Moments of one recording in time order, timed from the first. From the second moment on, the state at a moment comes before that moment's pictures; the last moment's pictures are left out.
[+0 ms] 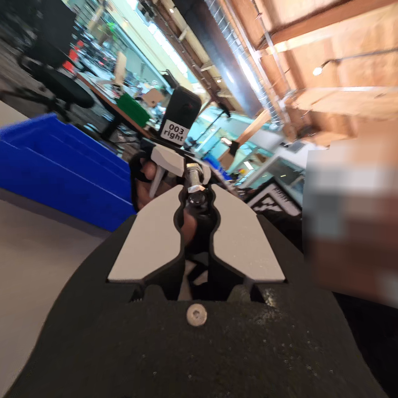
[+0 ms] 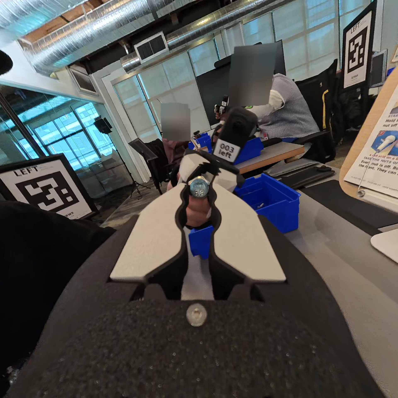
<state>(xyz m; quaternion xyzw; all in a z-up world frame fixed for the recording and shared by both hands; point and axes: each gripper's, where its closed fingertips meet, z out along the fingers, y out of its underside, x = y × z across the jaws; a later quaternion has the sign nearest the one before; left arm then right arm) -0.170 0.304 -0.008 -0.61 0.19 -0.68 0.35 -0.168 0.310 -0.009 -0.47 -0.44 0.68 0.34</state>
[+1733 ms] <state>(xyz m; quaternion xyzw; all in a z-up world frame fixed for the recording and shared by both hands) -0.189 0.311 -0.049 -0.73 0.45 -0.04 0.52 -0.183 0.317 -0.027 -0.49 -0.32 0.78 0.21</state>
